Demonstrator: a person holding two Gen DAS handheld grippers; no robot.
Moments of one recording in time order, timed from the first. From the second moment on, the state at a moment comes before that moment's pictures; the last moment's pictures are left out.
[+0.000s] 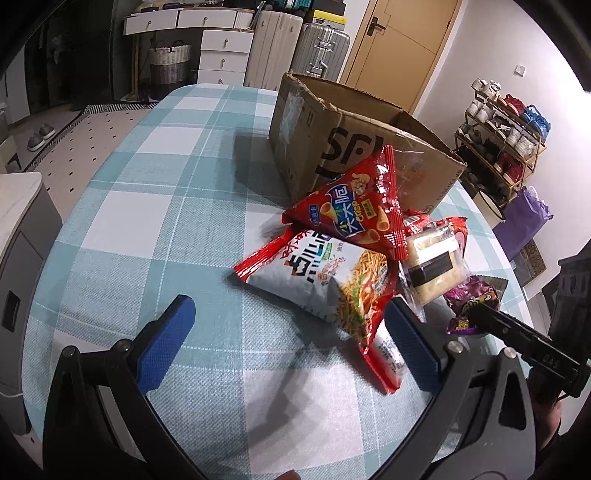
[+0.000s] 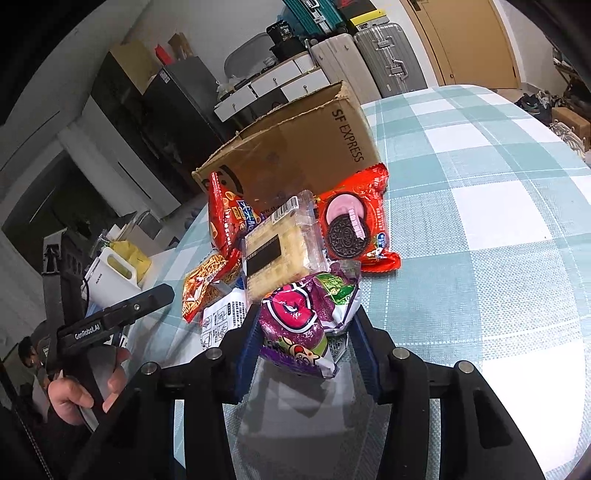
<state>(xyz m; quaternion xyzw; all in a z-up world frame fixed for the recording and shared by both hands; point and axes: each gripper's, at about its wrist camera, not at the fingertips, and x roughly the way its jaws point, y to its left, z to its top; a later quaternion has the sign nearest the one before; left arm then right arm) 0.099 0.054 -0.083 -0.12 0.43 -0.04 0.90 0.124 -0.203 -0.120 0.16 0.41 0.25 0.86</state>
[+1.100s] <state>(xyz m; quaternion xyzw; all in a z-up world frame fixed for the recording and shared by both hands) 0.158 0.042 -0.113 -0.12 0.45 -0.09 0.88 0.124 -0.226 -0.127 0.19 0.41 0.25 0.86</state>
